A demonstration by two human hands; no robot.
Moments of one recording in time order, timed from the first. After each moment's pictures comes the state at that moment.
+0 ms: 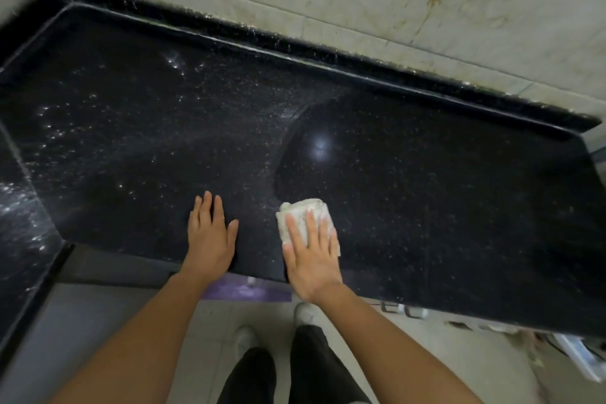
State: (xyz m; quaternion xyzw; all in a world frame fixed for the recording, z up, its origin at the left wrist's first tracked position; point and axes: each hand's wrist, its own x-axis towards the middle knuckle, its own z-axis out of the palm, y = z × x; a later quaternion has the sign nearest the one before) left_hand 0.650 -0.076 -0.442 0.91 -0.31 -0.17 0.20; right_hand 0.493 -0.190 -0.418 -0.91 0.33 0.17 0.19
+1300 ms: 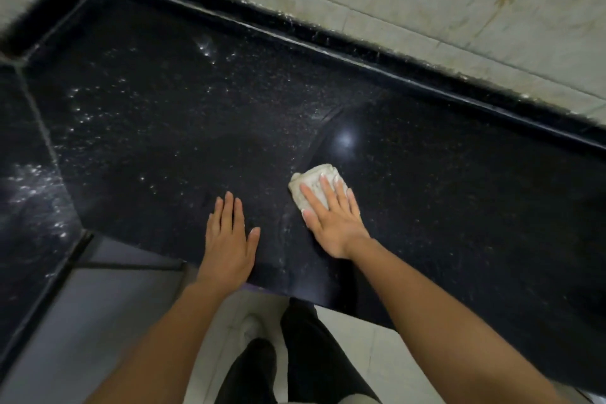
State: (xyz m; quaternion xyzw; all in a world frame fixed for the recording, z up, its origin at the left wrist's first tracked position) left_hand 0.644 -0.077 -0.441 0.92 -0.30 -0.18 0.18; right_hand 0.559 -0.276 -0.414 -0.93 0.22 0.22 0.17
